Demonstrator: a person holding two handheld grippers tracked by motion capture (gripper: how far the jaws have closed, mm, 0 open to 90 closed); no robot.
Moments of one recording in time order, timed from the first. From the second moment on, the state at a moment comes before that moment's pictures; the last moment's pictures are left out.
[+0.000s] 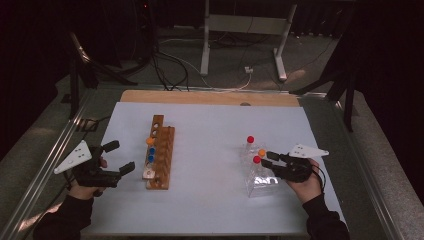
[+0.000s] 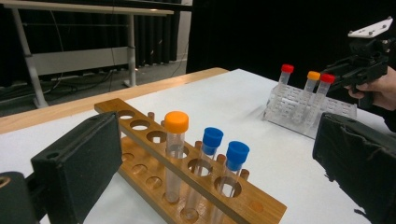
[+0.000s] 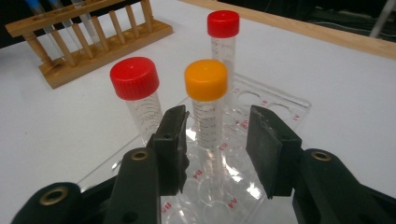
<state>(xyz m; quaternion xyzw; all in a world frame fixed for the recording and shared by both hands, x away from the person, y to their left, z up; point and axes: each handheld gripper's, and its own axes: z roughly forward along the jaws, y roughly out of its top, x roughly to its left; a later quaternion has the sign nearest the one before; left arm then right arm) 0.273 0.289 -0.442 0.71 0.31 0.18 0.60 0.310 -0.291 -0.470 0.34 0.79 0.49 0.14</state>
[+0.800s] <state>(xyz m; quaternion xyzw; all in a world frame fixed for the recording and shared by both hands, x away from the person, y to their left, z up) 0.274 0.289 -0.445 0.71 0.31 0.18 0.60 0.315 -0.278 -0.476 0.32 0.81 0.48 0.15</state>
